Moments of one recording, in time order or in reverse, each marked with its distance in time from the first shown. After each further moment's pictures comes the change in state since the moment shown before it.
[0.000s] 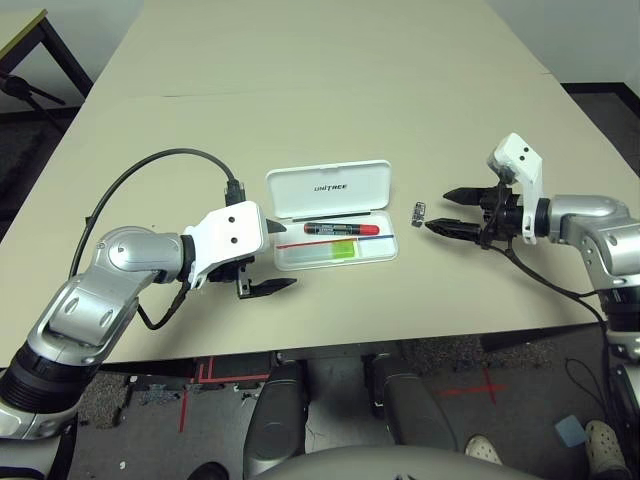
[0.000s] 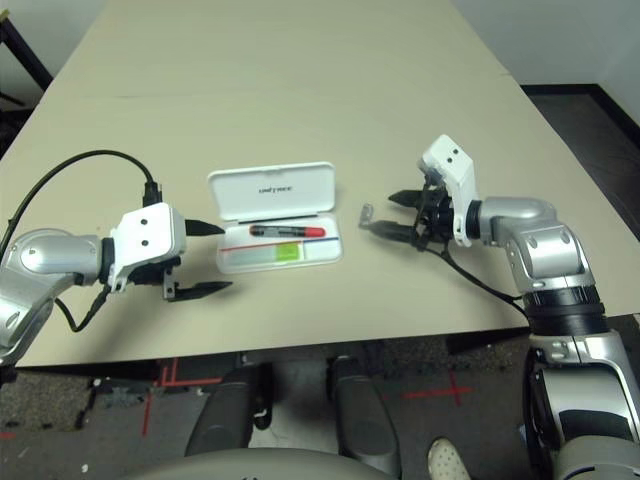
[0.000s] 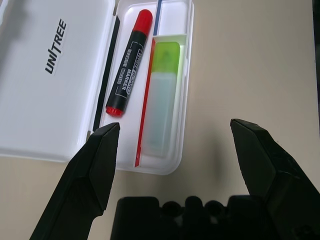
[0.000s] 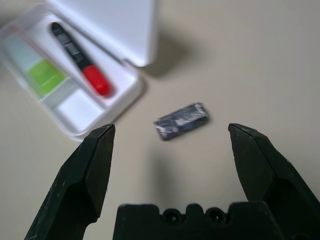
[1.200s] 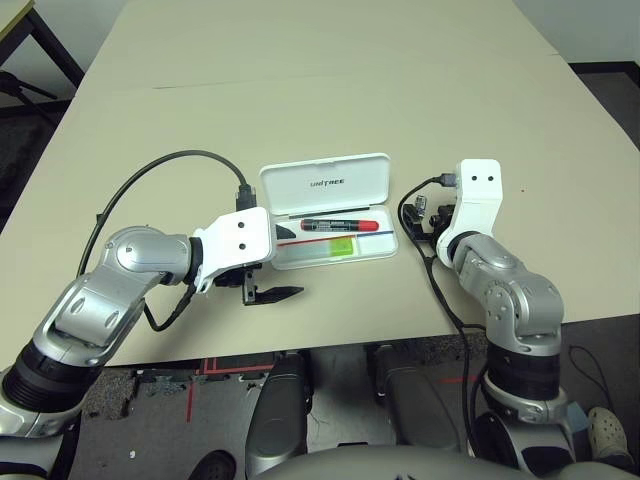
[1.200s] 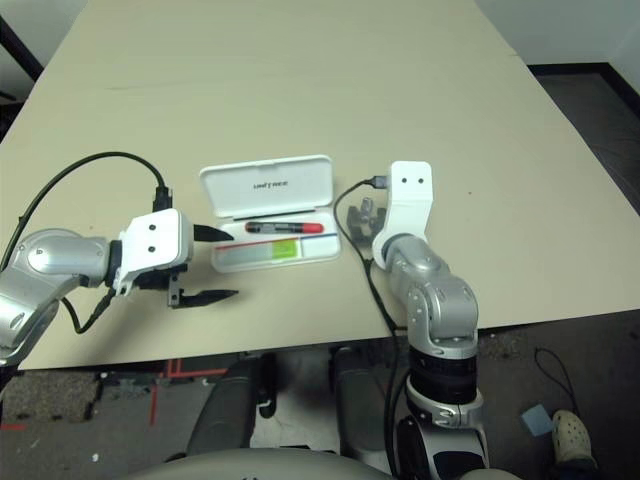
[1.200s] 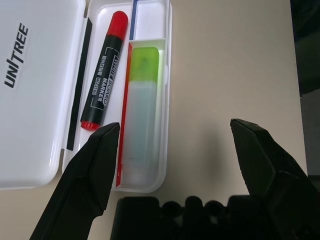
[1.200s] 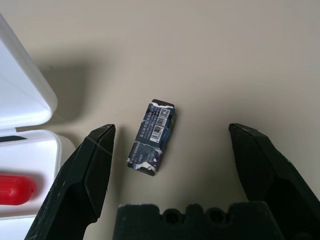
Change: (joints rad) left arm -0.018 -0.002 -0.032 -0.036 -0.010 0.032 -0.029; right arm 0.130 0.666 -0.051 -0.448 -0.158 0.387 -0.995
